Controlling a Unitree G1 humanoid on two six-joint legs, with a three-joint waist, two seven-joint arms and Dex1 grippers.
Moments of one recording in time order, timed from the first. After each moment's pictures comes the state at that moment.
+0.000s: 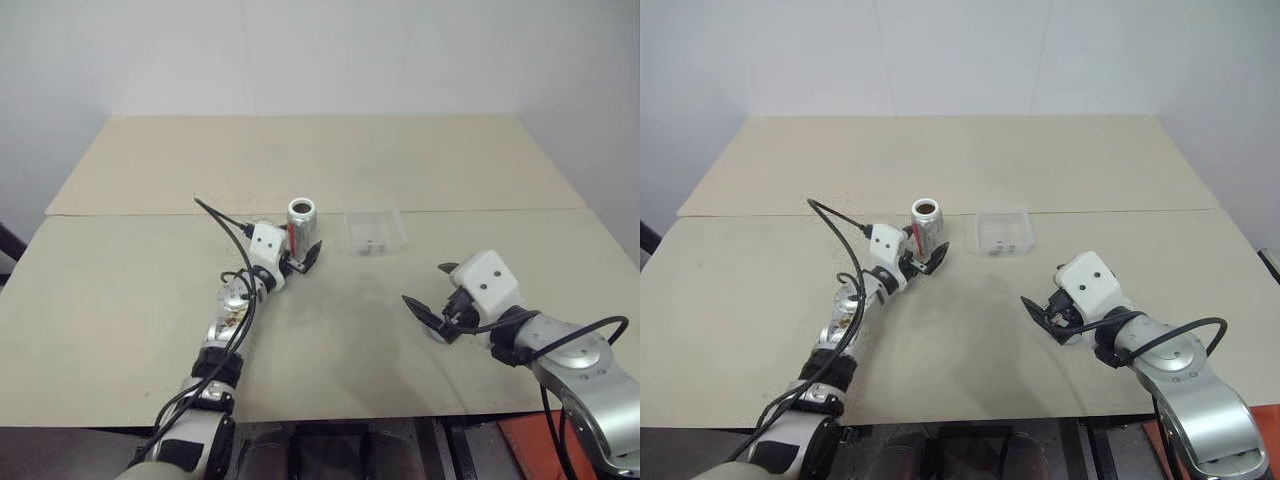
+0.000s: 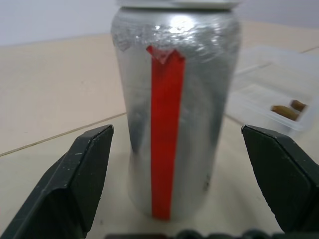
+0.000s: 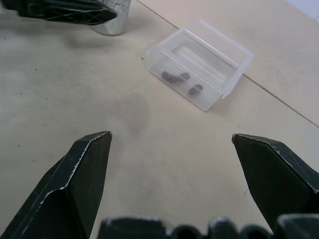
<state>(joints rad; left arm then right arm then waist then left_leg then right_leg) -0.51 0.14 -0.01 0.42 -0.06 -0.10 -0.44 -0.06 -0.72 -0.10 -0.79 0.32 0.85 0.44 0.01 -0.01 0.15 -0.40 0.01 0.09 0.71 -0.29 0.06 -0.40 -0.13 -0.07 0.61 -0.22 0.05</state>
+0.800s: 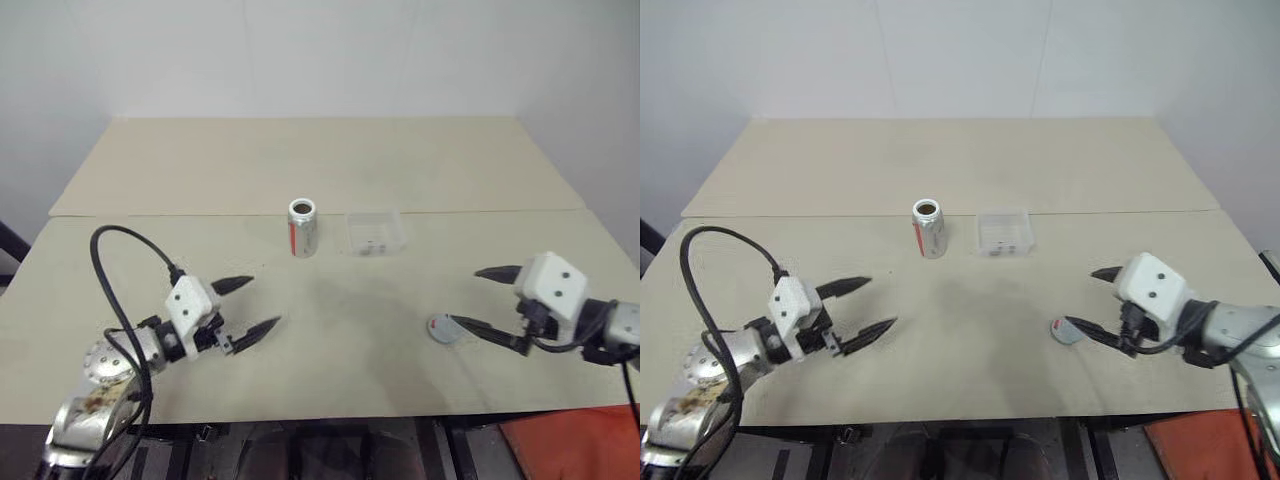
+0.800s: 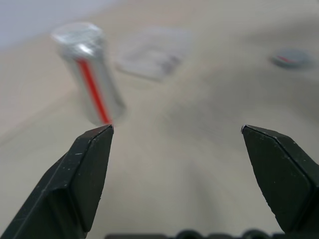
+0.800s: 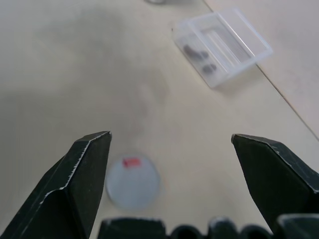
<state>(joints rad) 0.09 0.65 0.14 -0.46 -0.40 0.27 -0.86 0.11 -0.99 -0.40 -0.52 0.36 0.43 0.98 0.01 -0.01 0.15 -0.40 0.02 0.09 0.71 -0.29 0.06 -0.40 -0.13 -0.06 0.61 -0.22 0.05</state>
